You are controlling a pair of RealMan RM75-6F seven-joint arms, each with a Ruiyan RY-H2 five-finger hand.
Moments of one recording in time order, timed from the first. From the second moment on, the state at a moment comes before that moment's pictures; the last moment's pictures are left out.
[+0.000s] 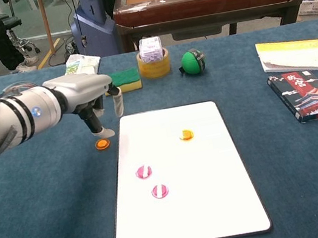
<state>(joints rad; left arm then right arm) -1.04 -1.59 -0.12 -1.56 0.63 1.01 0.73 -0.03 -1.07 0.10 -1.52 -1.61 1.74 0.20</state>
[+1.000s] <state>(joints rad) -0.96 -1.65 -0.10 -1.43 0.67 0.96 0.66 -0.02 -1.07 0.09 -1.54 -1.61 1.71 0.17</state>
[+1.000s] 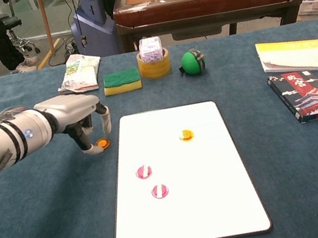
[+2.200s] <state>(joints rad) -0.98 -1.67 -0.11 -1.39 0.63 0.93 0.72 -0.02 -1.07 0.10 -1.54 -1.60 1.71 0.18</state>
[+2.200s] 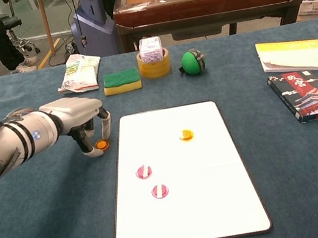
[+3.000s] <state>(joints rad) -1.08 -1.70 -0.21 -1.45 0.63 0.95 0.76 -0.03 -1.07 0.09 -1.53 -1.61 1.73 0.20</state>
